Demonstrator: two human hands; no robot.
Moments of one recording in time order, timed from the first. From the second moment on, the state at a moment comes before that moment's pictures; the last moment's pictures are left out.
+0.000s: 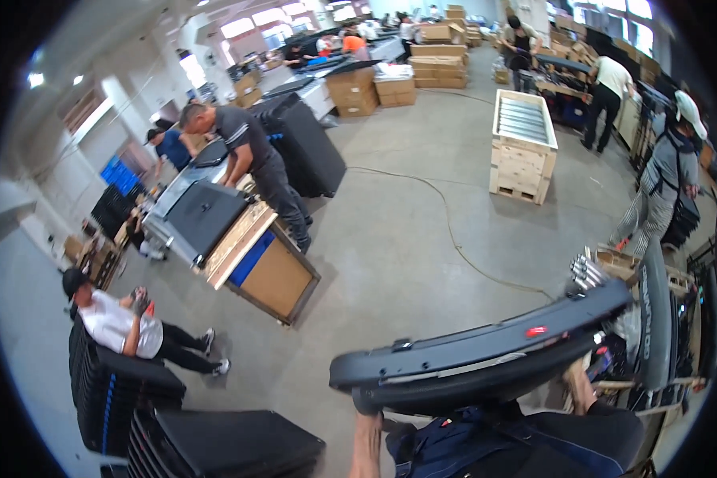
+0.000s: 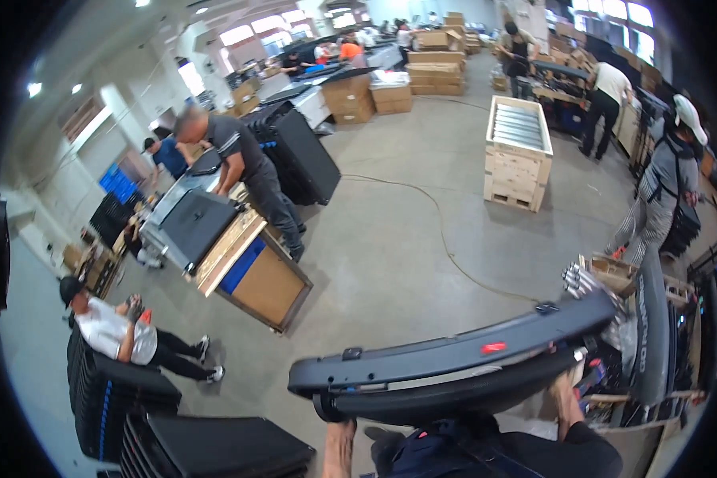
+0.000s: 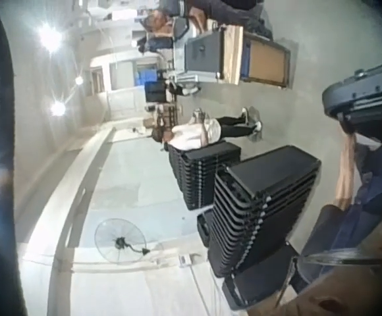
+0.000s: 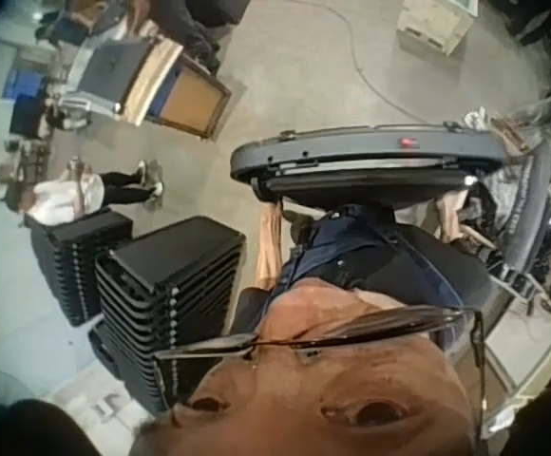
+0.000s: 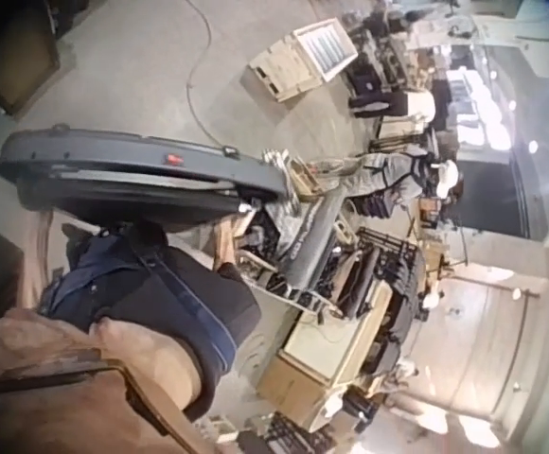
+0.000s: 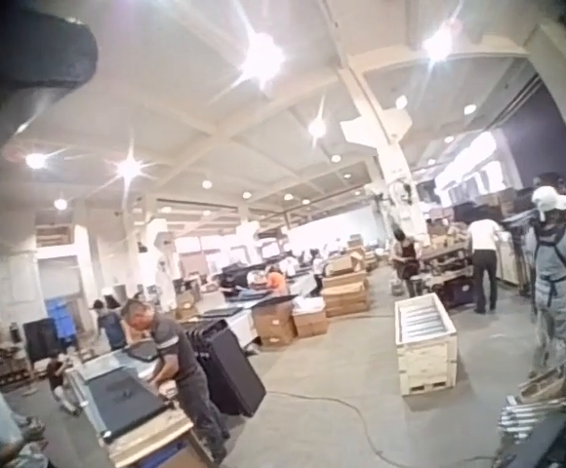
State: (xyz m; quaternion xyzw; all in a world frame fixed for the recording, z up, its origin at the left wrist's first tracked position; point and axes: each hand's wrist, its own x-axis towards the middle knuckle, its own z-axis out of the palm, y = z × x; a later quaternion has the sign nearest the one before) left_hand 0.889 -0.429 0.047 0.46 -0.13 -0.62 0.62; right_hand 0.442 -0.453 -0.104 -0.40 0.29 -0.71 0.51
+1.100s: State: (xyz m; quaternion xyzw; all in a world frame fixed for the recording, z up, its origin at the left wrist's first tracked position) left_hand 1.429 -0.853 -0.162 0.41 -0.05 -0.32 0.85; right_hand 1.078 -1.295 -0.115 -0.29 0.34 -0.28 0.85
